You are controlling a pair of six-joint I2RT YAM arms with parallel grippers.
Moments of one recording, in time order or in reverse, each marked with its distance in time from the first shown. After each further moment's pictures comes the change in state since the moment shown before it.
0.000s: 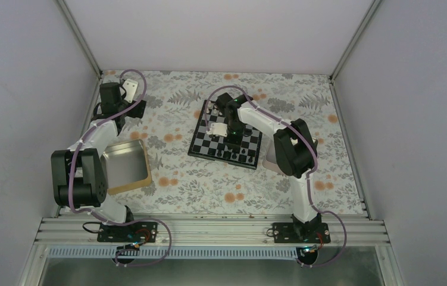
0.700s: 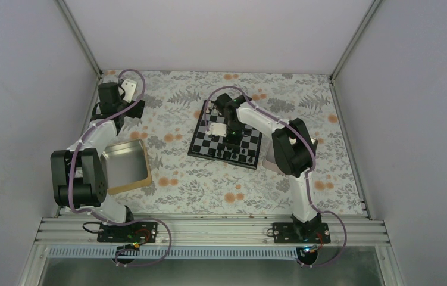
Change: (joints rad) left arm 0.009 0.000 0.000 0.001 0.004 0.000; right arm 0.000 0.021 0.007 0.014 -0.001 -0.001
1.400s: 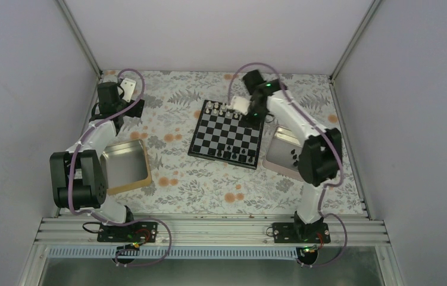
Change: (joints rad) left arm 0.004 -0.011 0.000 -0.001 0.003 0.000; right arm -0.137 -0.220 0.002 0.017 0.062 0.021
